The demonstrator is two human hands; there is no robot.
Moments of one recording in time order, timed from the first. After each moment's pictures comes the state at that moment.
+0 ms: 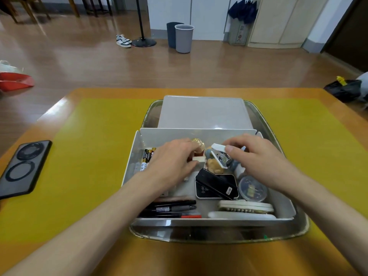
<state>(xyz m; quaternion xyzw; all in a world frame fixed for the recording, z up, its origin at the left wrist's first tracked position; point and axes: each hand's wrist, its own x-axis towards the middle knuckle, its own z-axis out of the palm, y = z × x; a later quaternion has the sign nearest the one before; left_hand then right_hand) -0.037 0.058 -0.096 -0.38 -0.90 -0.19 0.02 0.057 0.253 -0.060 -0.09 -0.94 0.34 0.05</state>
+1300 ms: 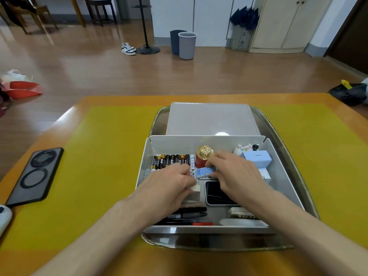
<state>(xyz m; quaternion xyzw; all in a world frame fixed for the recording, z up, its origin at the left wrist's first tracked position) -0.015 0.001 -0.100 -0.48 -0.86 -0.15 0.01 0.032 0.213 -0.116 0.02 -0.99 0.07 0.08</state>
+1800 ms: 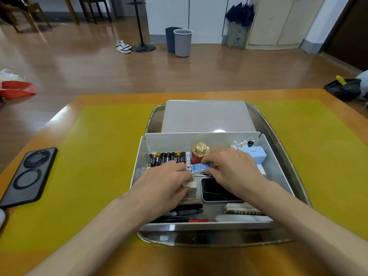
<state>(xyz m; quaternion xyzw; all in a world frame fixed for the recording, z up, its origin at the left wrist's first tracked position) -0.012 0.005 -0.097 -0.48 -0.87 -0.12 0.02 0.023 0.218 -0.114 0.02 -0.99 0.08 0.09</state>
